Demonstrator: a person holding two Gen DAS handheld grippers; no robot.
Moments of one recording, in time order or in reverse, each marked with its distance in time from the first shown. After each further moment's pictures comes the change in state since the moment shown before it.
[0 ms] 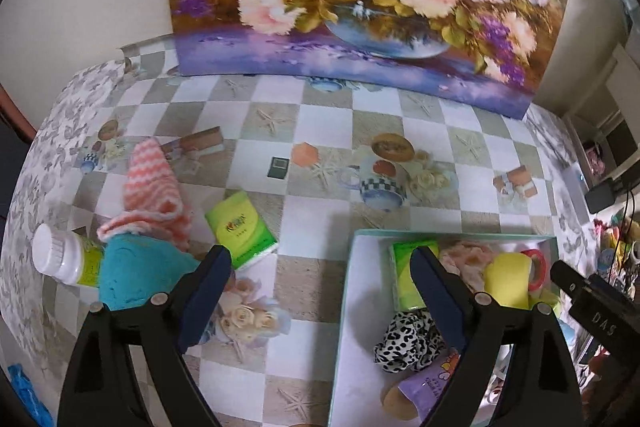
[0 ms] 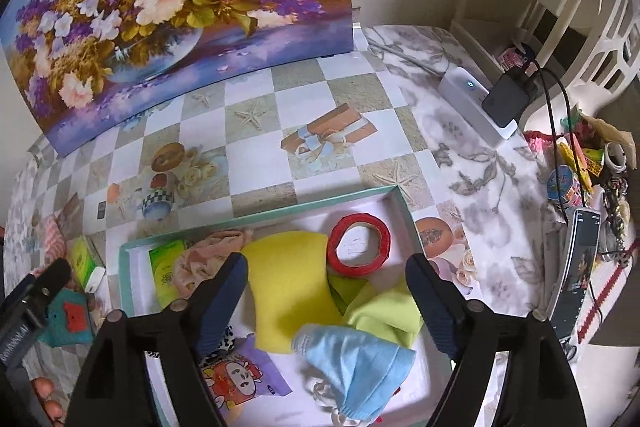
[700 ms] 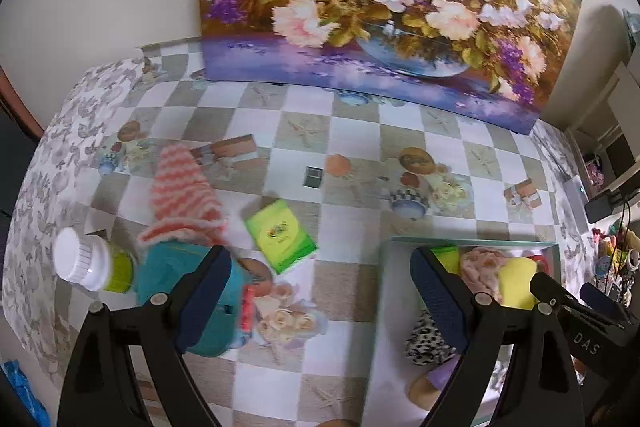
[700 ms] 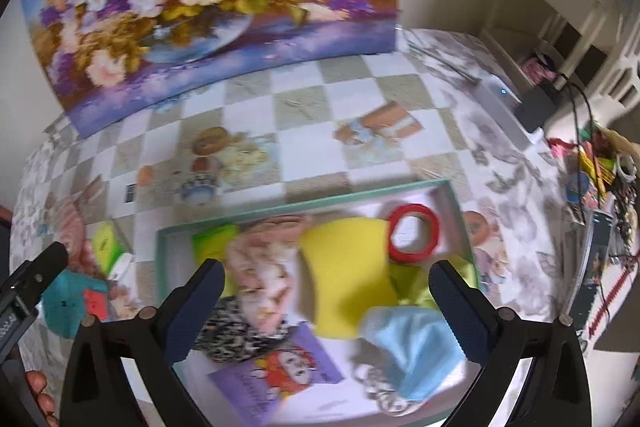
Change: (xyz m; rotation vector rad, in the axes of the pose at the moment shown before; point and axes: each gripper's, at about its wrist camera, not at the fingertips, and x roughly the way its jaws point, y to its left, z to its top) left arm -0.015 0.041 0.005 -0.022 -0.019 0.005; right arm -0.010 0.049 -0.011 -0.057 -0.001 0.047
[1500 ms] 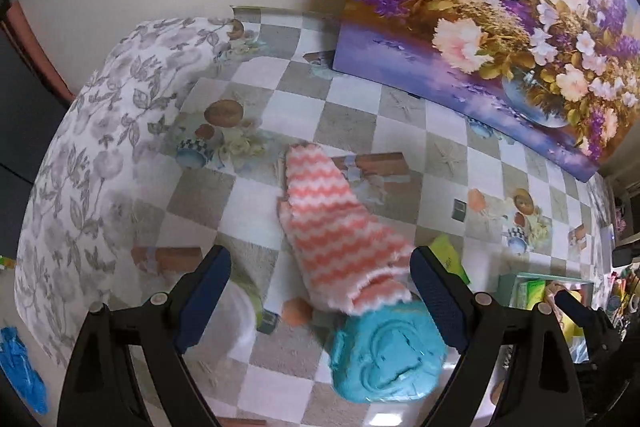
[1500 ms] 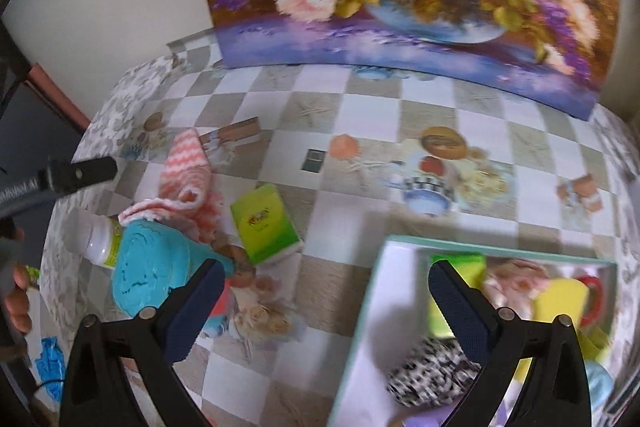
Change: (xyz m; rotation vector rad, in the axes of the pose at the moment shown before) left arm 0.028 0.162 0.042 -0.127 0.097 0.045; right arm 0.027 0.171 -0.014 -0.348 0.006 0.286
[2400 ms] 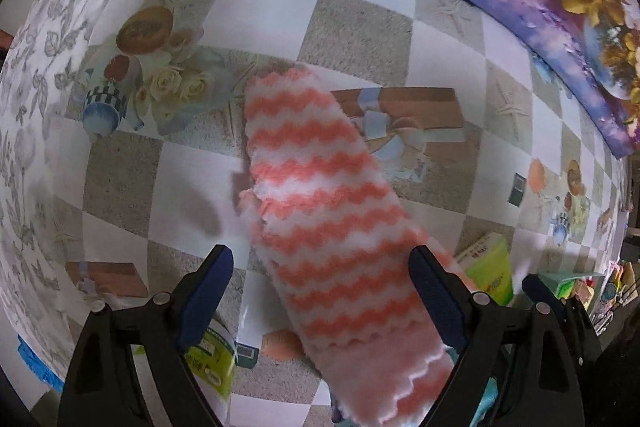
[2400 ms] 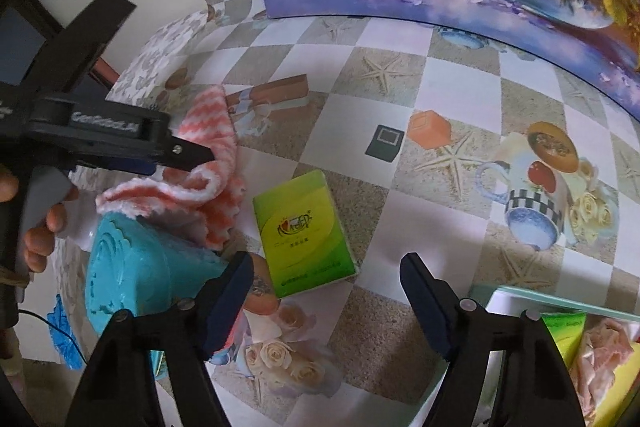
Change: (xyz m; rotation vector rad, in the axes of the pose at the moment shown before) left arm 0.129 0.001 0.030 -0.005 0.401 -0.045; right arm 0.076 0.021 0.010 -0.114 0.090 0.156
